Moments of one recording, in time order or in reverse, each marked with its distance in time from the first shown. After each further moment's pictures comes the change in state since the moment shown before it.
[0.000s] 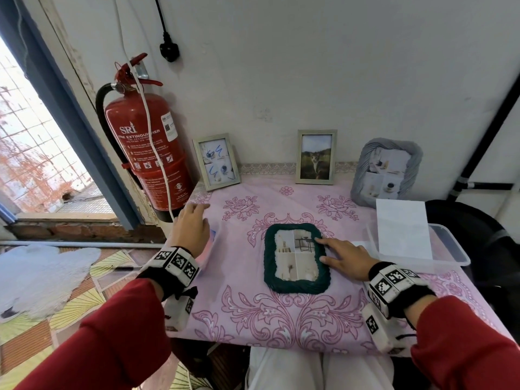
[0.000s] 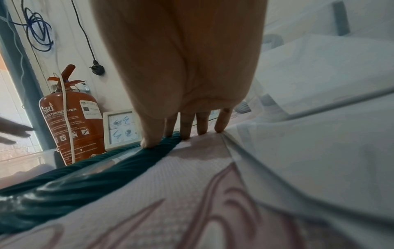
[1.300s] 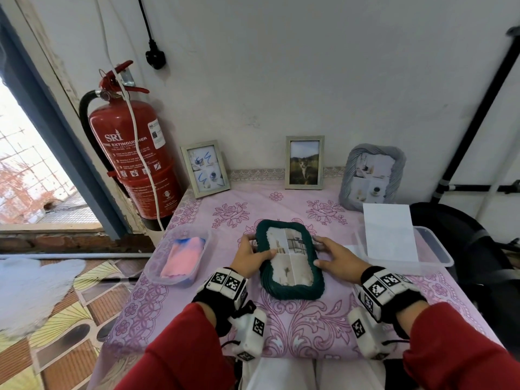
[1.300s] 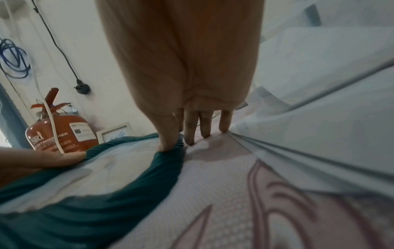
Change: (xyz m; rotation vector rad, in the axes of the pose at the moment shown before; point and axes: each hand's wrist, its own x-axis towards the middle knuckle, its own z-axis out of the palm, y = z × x) left_hand -0.029 0.098 0.076 -1.103 -0.460 -0.400; right_hand -0.009 -0.010 -0.006 0.456 0.075 0.013
